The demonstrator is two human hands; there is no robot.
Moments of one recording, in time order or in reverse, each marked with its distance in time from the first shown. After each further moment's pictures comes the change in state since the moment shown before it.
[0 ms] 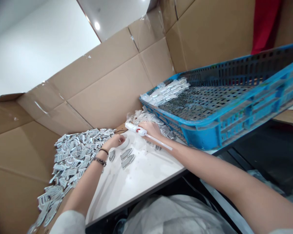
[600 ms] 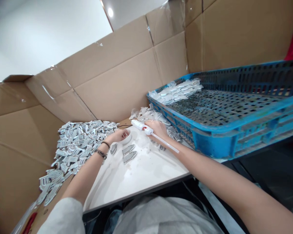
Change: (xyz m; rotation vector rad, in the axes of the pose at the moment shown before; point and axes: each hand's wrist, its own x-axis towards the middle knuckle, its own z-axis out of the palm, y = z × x) left_hand 0.002 -0.017 0.016 -0.205 0.053 0.014; right_hand 0.000 0.012 0.016 -0.039 0.064 -0.091
